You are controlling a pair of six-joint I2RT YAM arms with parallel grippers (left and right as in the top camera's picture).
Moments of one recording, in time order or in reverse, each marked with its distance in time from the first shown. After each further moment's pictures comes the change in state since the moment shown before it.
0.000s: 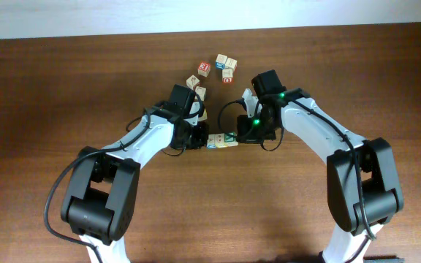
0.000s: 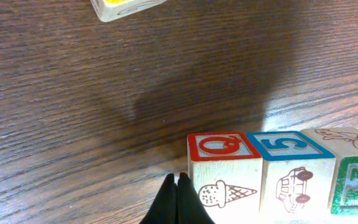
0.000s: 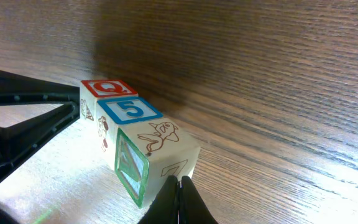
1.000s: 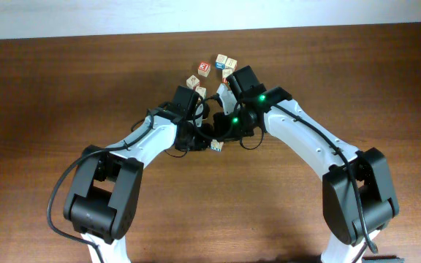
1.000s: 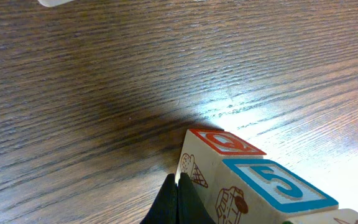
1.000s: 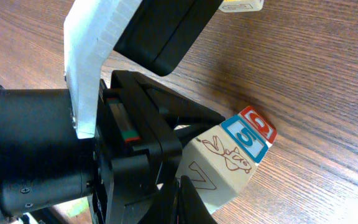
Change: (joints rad) left arm -0.016 0.013 0.000 0.013 0.051 0.000; right arm 0.141 -0.037 0.089 0.011 -0.031 0.064
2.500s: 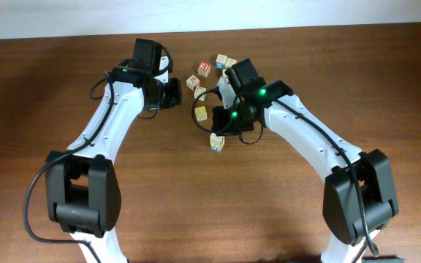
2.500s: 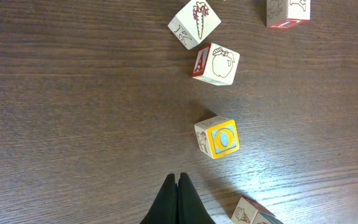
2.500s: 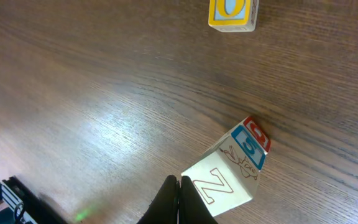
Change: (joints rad) left arm 0.195 0.000 0.381 -0.268 -0.171 0.065; right arm 0.001 0.001 0.077 -0.059 0.031 0.013
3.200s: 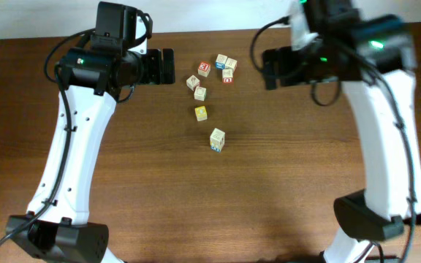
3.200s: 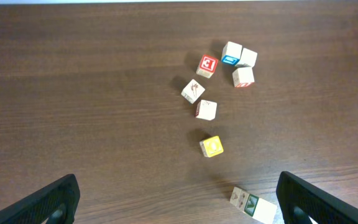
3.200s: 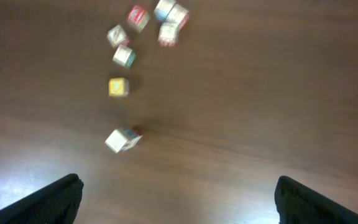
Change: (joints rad) left arm 0.000 -0.214 0.321 -0.301 -0.161 0.109; right arm -0.174 -0.016 1.023 -0.865 0.435 -0.152
